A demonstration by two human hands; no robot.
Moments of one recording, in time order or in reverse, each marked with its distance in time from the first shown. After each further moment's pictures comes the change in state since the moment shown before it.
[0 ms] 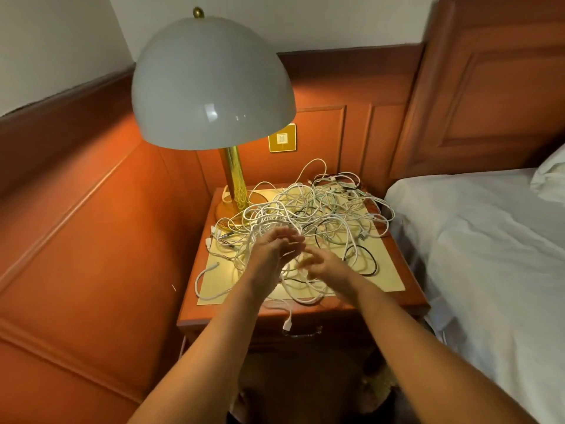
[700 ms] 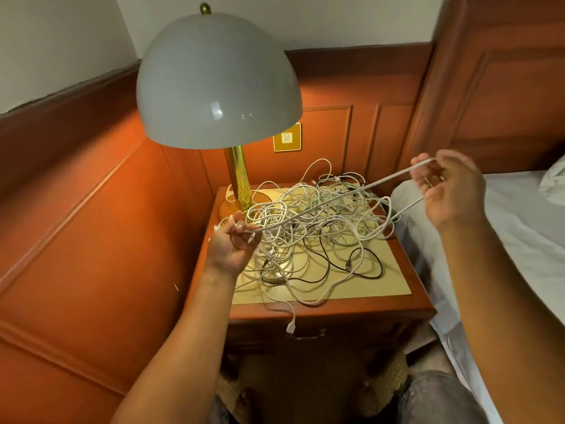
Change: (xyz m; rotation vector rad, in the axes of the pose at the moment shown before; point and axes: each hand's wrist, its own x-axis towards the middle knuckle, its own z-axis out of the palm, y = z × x) left_hand 0.022 0.040 -0.054 -0.675 0.285 -0.068; right_hand -0.026 -0.092 -0.147 0.931 0.722 -0.474
